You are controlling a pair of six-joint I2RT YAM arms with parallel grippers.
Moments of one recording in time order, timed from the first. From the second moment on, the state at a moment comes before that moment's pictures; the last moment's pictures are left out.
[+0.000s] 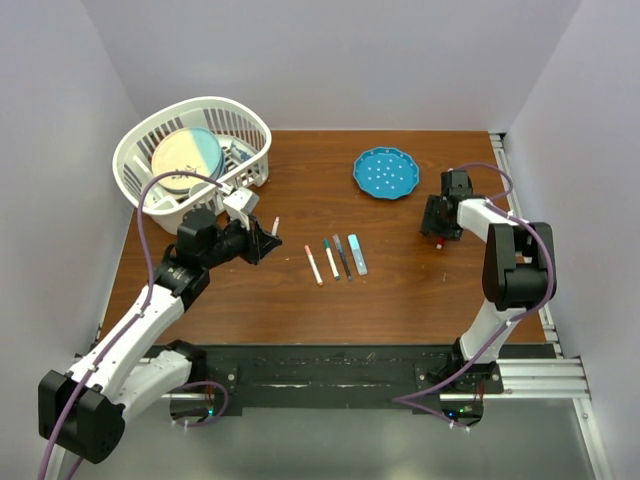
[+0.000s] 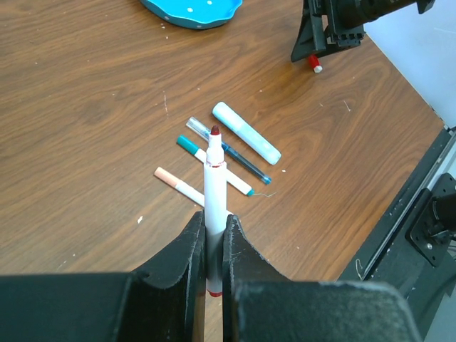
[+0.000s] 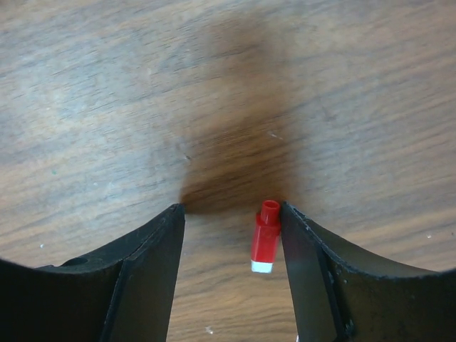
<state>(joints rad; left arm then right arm) -0.38 0.92 0.67 -0.10 0.44 -0.22 0.02 1.80 1.10 -0.39 0.12 0.29</state>
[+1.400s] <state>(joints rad) -0.38 0.92 0.67 -0.10 0.43 -0.22 0.12 1.71 1.14 -0.55 0.24 0.34</state>
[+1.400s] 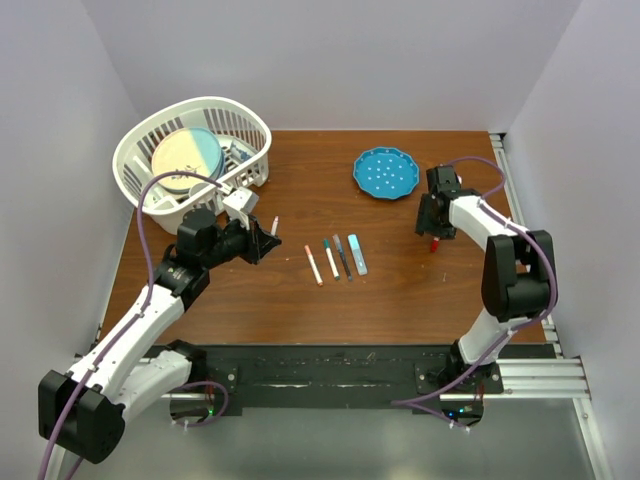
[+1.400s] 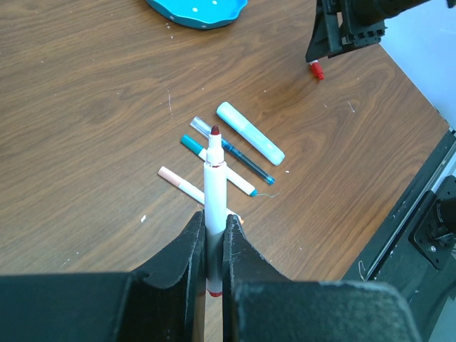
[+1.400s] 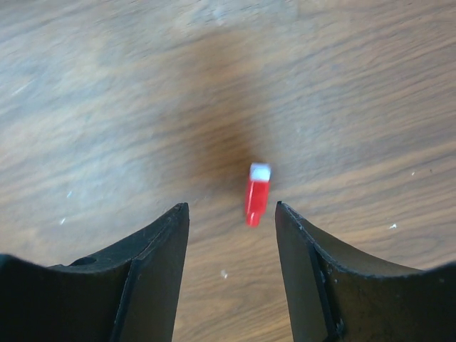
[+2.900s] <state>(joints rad) -0.51 1.04 0.60 0.20 0.68 -0.52 0.36 1.33 0.85 -0.05 -0.20 0.56</state>
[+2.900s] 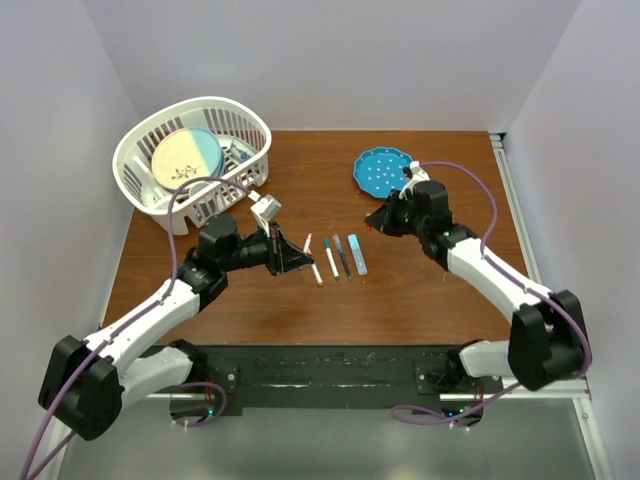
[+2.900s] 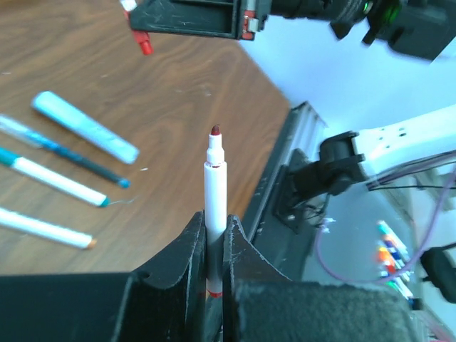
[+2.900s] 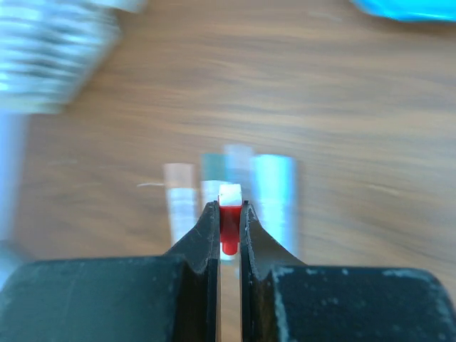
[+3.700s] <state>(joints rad) -0.51 1.14 0.43 0.79 0.74 -0.94 0.69 1.21 0.69 0.64 -0.24 0.95</state>
